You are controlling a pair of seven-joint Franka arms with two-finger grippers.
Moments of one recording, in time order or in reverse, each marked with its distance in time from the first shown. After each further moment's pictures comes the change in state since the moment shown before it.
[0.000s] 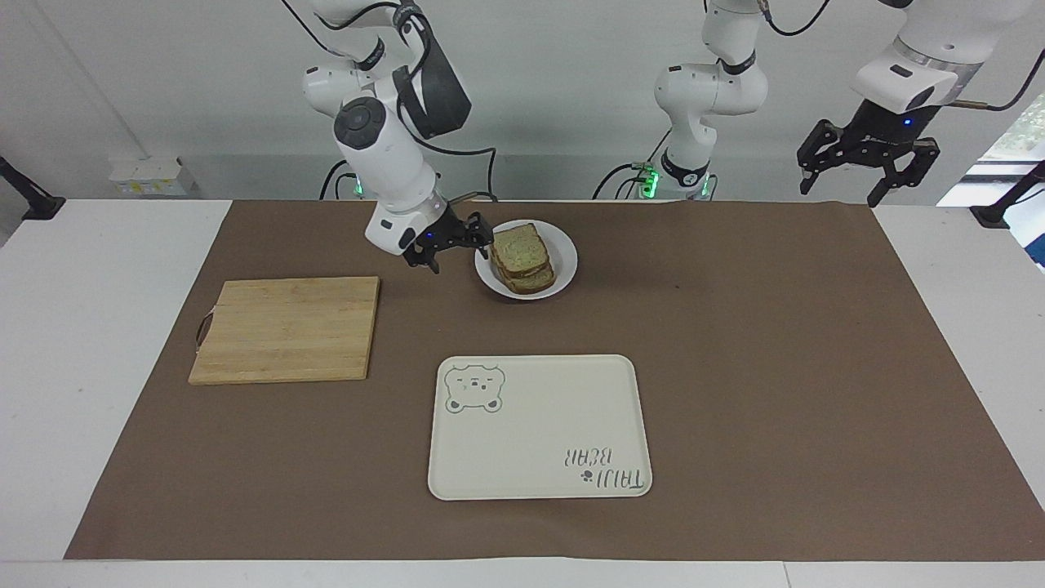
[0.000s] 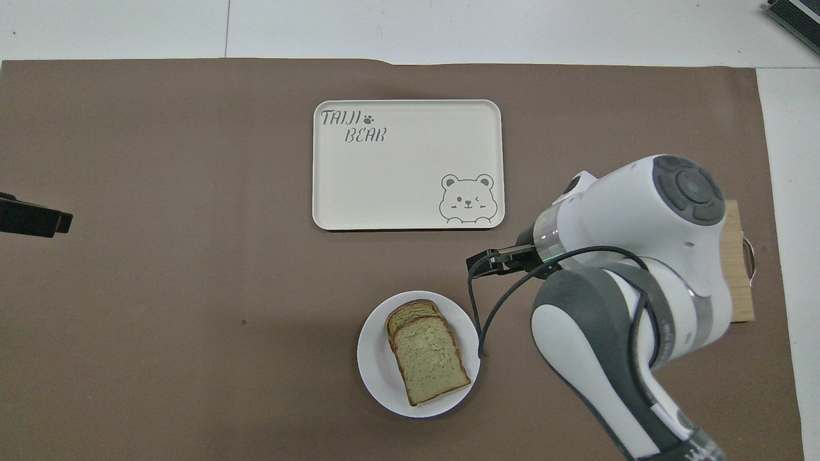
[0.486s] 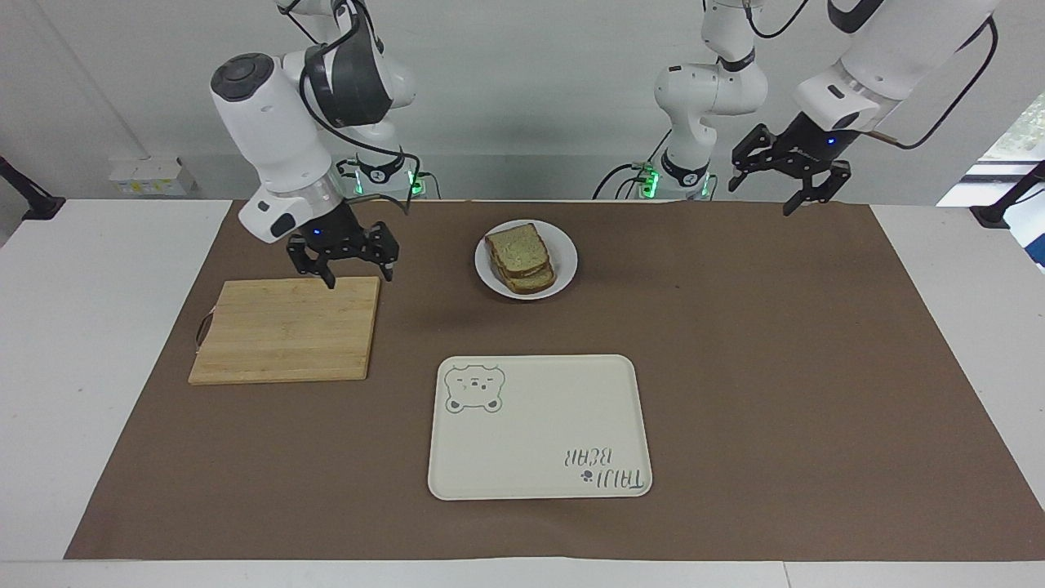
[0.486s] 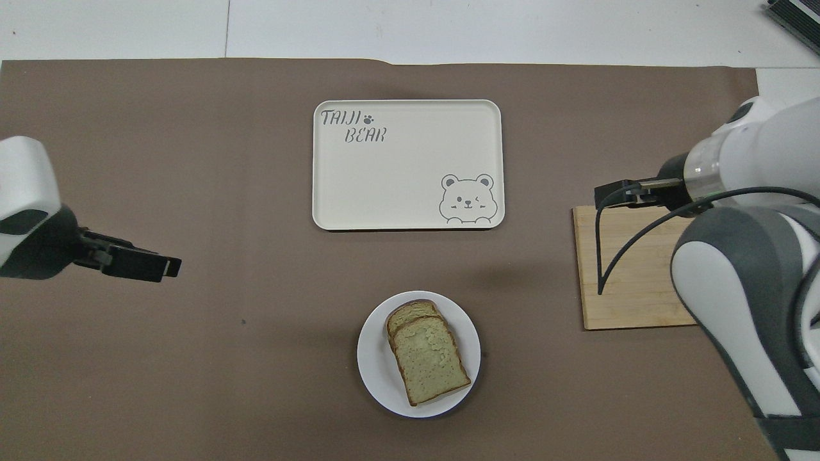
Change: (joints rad) left arm -0.006 -0.107 -0.068 -0.306 -0.234 0.125 -0.010; right arm -0.194 -0.005 -0.009 0.143 -0.281 -0.059 -0.041
